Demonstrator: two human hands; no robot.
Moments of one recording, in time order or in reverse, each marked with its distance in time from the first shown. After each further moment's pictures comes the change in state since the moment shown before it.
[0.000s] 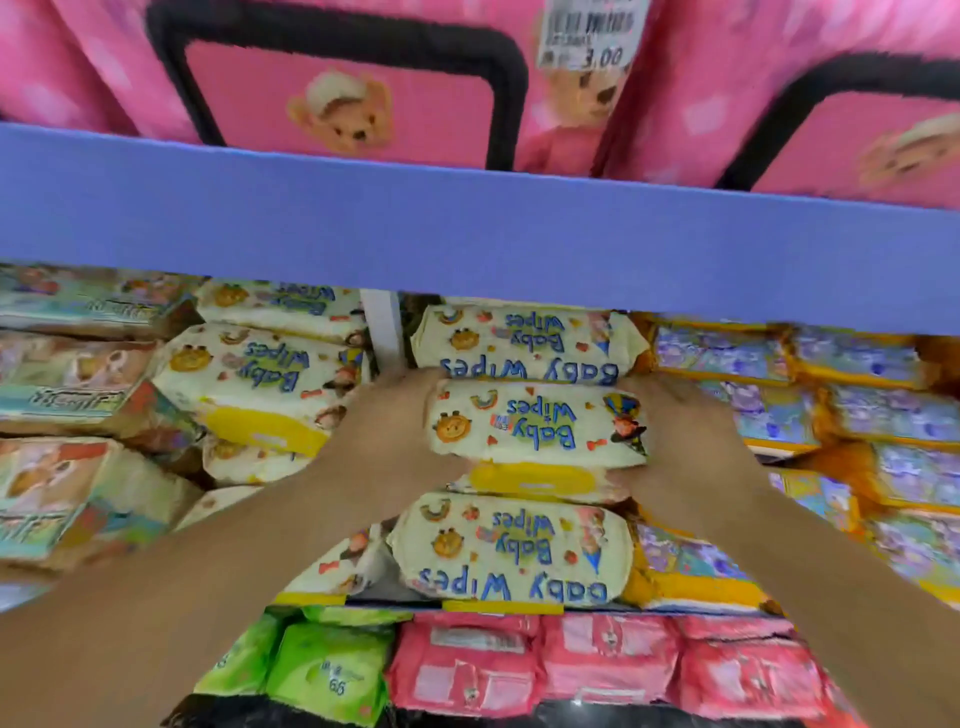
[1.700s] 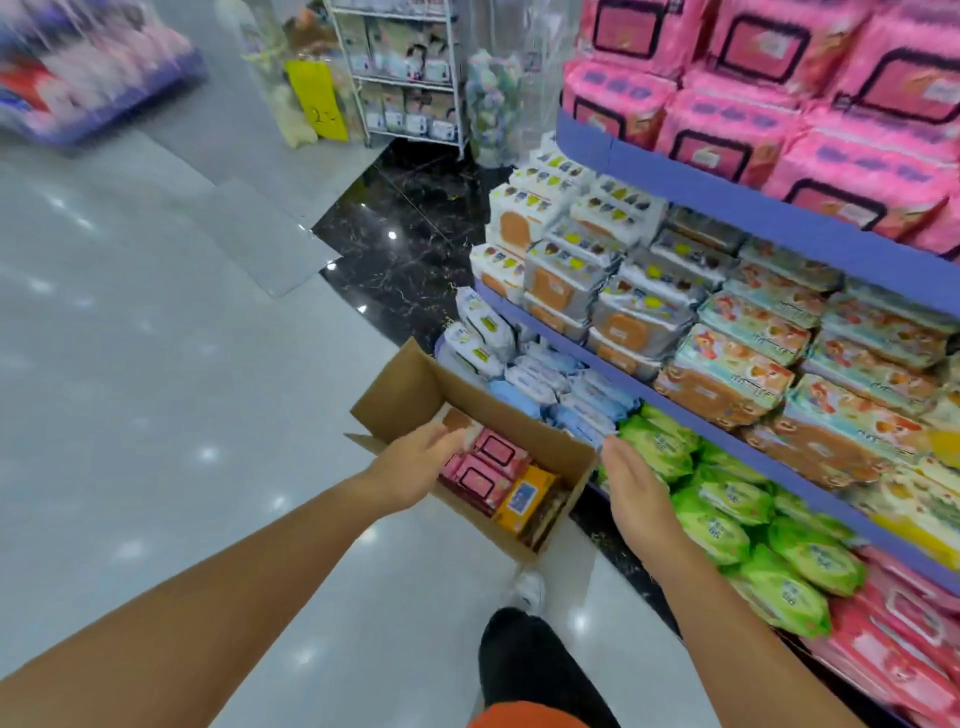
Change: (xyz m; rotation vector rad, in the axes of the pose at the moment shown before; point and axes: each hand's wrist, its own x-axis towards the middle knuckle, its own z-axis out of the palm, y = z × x) left_hand -0.655 -0.406 -0.404 -0.559 0.187 -0.845; right_hand -0.317 -0.768 0.017 0.865 -0.585 -0.003
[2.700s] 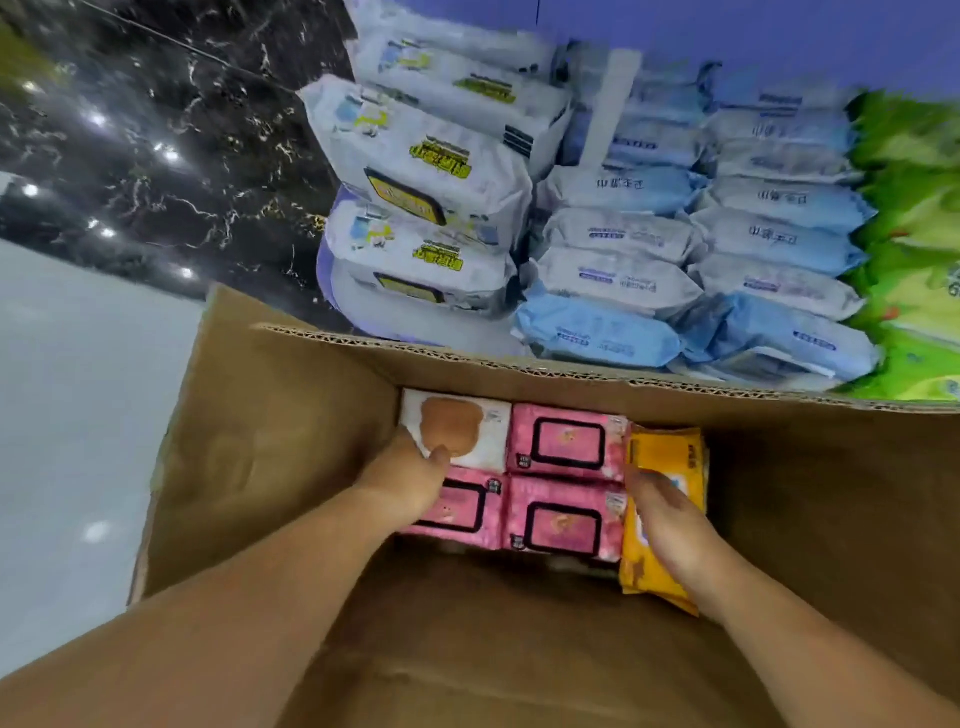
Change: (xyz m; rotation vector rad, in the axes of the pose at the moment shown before) left_hand 0.607 -0.343 0.088 0.424 -0.273 -0.190; right_hand 0.432 0.280 0.333 0.147 0.203 0.661
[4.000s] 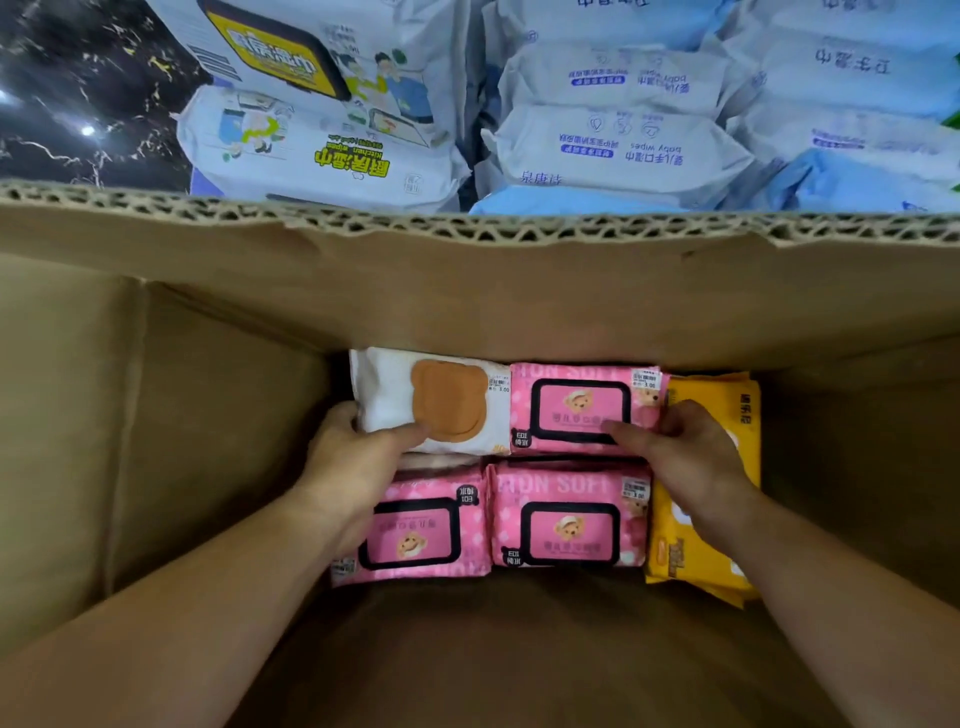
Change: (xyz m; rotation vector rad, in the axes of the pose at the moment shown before) left_hand 0.075 -0.028 0.060 -0.729 -0.049 0.004; right_hand 0.124 0.051 0.018 0.163 0.273 -0.087
